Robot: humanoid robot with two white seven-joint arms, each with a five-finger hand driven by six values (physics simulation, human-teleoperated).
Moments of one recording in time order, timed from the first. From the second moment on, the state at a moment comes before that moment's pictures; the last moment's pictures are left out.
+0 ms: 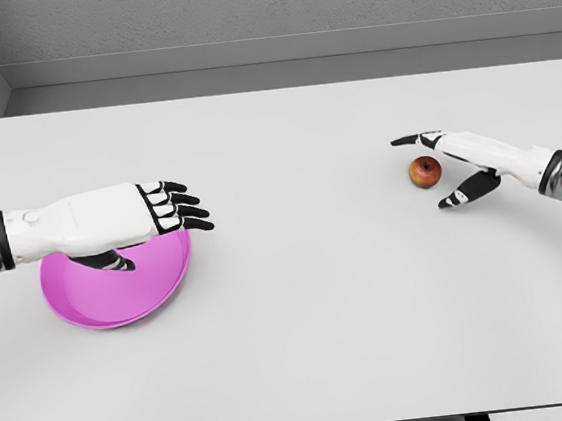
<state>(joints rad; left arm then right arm) -0.68 1.04 -0.87 -1.74 -0.34 -0.61 -0.29 -0.49 -0.56 0.29 -1.06 0.23 -0.61 0.61</state>
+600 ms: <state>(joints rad) -0.68 1.04 -0.87 -1.74 -0.34 -0.61 -0.29 -0.49 -0.55 0.29 -1.03 0.23 -0.61 0.61</state>
